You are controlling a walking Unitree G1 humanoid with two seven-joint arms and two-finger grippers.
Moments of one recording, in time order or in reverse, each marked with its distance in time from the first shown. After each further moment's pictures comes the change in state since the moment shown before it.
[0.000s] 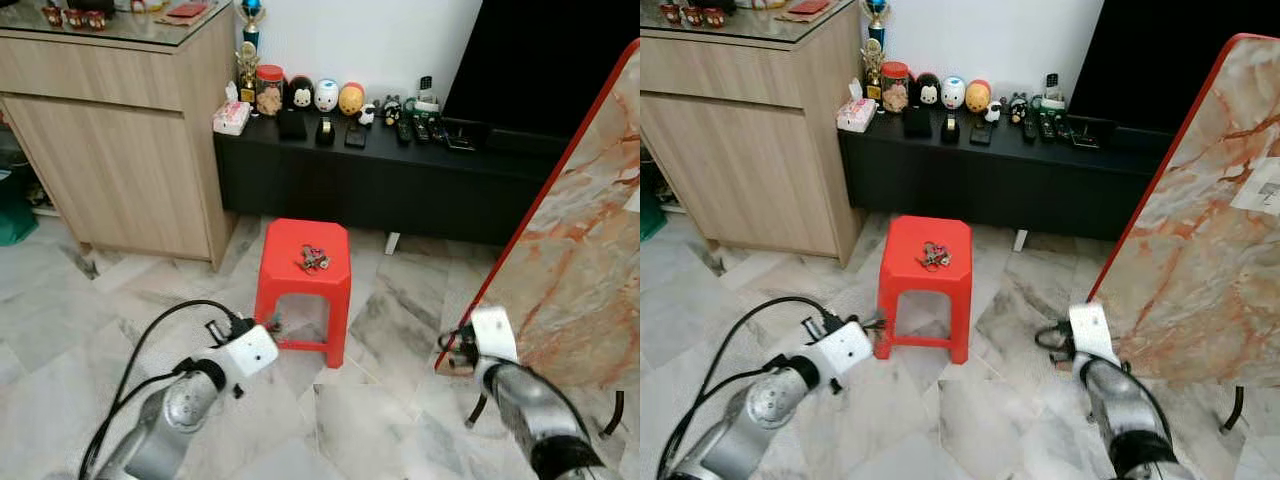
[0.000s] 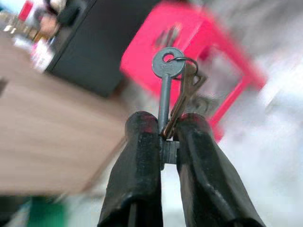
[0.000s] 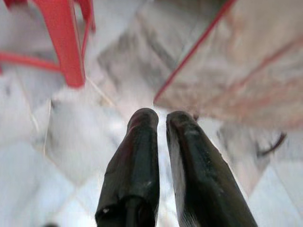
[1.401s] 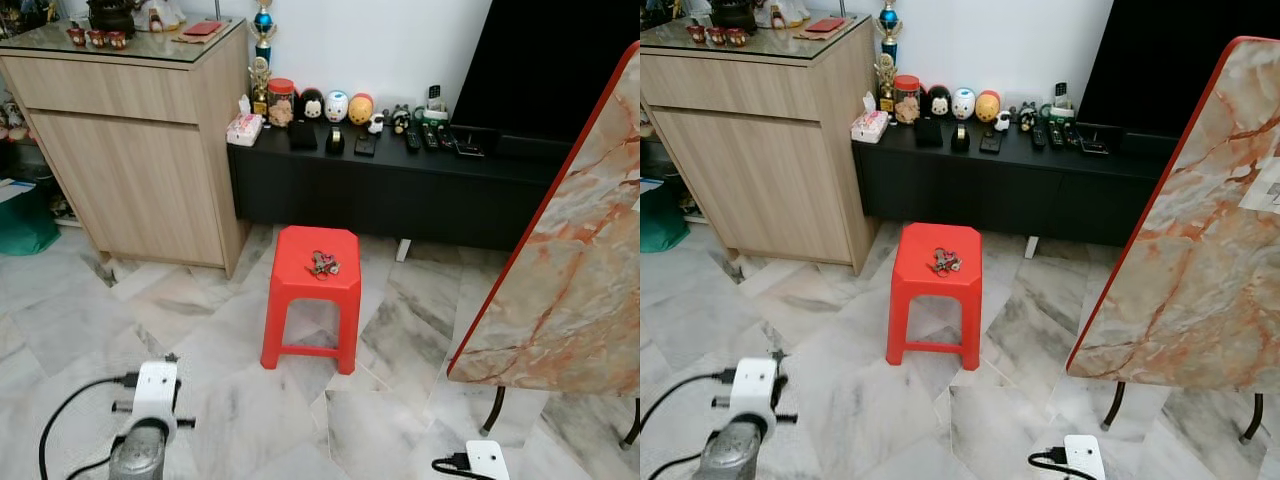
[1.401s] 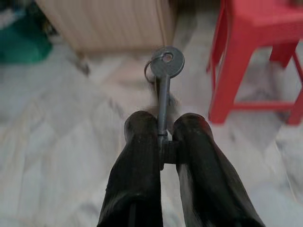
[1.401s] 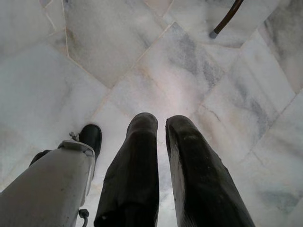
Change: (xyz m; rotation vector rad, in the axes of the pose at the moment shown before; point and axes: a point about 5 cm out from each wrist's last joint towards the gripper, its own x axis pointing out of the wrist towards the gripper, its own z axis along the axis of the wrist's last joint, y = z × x) left arm -0.011 -0.026 -0.091 -0.785 0.254 0.392; right arm -0.035 0.040 -0.141 0.135 0.371 0.022
